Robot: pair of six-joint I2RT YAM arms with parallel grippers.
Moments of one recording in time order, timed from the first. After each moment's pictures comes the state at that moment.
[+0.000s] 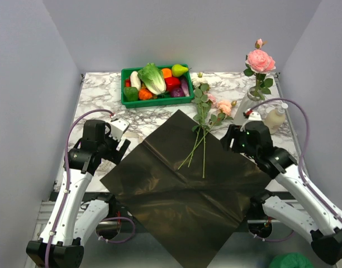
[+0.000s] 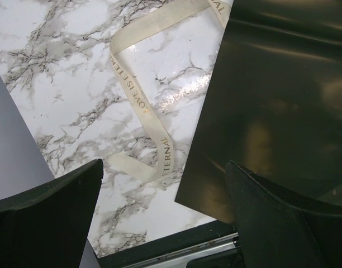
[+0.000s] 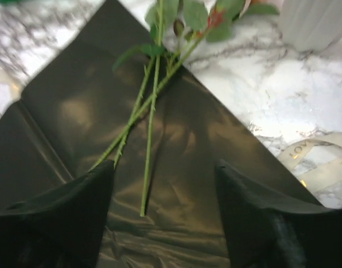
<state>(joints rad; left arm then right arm) -0.16 0.79 0.89 -0.91 0.04 0.39 0.50 0.76 0.78 -0.56 0.19 0.44</state>
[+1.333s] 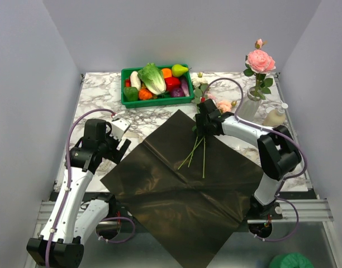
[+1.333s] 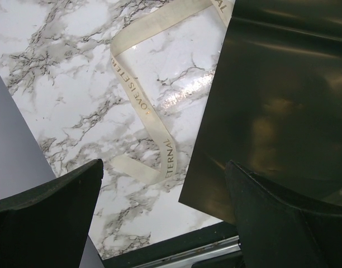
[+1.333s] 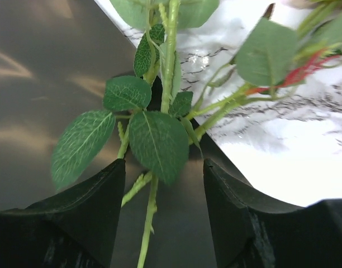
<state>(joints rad) -0.16 0.80 0.88 -0.90 0.03 0.41 0.55 1.76 1.16 -0.39 0.24 0.34</state>
